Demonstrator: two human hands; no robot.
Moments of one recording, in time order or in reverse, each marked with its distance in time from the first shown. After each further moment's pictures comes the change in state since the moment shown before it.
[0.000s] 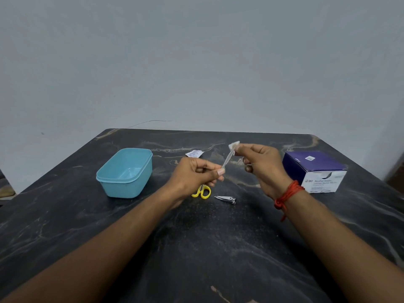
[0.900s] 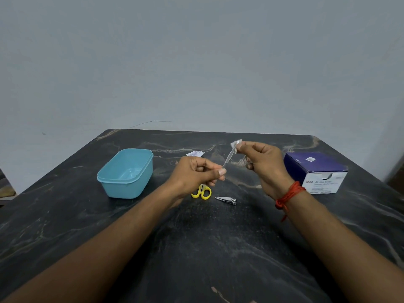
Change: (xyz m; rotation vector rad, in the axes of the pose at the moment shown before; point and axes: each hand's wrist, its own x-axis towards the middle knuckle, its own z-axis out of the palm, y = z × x) left_hand 0.002 0.002 -0.003 -0.017 -0.021 -0.017; right_hand 0.001 -0.002 -0.001 0.026 0.003 -0.066
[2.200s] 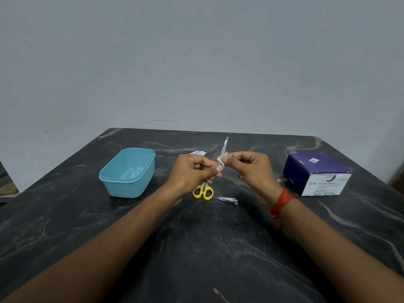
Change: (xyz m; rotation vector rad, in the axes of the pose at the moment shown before) left_hand 0.001 -0.001 -0.003 0.039 0.117 0.062; right_hand -0.019 0.005 0.020 -0.104 -0.105 -0.062
